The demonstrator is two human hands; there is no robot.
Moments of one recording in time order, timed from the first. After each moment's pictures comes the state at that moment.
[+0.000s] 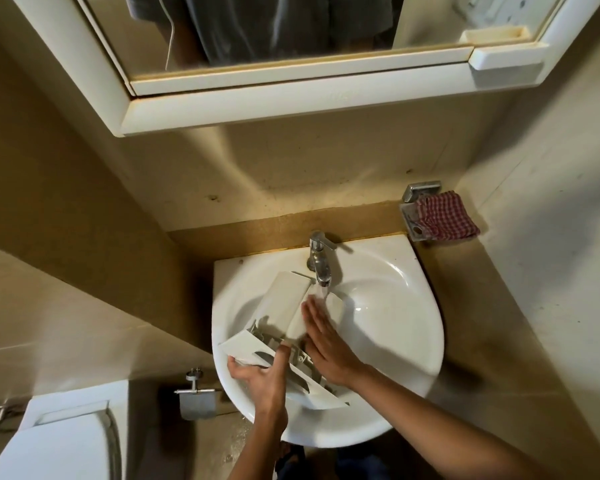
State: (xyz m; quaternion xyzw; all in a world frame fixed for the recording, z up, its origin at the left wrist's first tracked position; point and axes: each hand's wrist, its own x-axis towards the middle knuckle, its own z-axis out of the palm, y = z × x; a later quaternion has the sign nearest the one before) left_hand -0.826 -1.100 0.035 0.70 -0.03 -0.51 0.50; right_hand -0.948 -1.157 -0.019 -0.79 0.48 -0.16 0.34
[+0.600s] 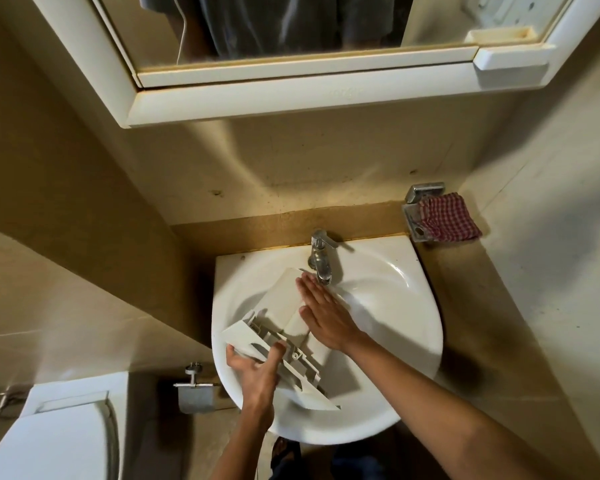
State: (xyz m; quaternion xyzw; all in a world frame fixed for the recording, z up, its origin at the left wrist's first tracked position) left_hand -0.812 -1.096 0.035 0.69 -0.12 -0.53 0.48; right_hand -0.952 -1.208 -0.012 -0.83 0.48 -0.11 0.26
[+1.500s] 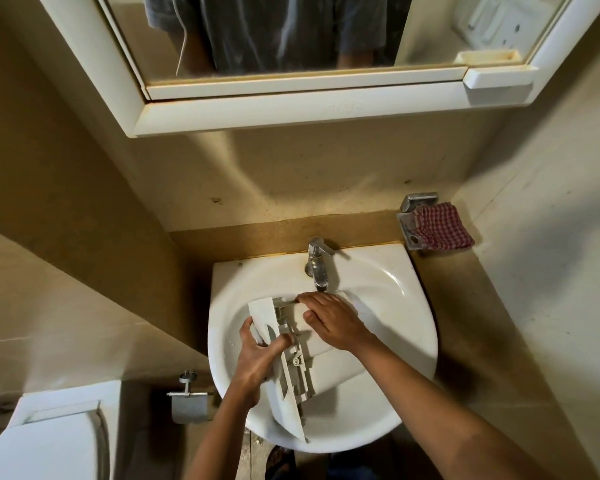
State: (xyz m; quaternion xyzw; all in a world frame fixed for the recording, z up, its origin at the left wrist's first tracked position) left_hand -0.794 -1.126 0.063 0.68 -0.28 -0.59 0.33; right_hand -0.973 -1.212 0.000 -0.85 0.45 -0.18 0.21
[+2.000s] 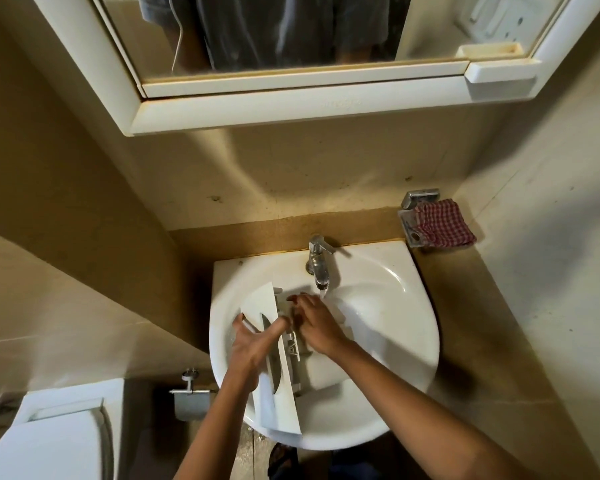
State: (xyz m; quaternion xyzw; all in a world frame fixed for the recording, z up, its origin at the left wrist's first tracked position) left_hand -0.792 -1.141 0.077 0.74 -0.24 -0.56 0.30; right_hand -0.927 -1.201 0.001 -0.74 0.53 -0.17 0.36
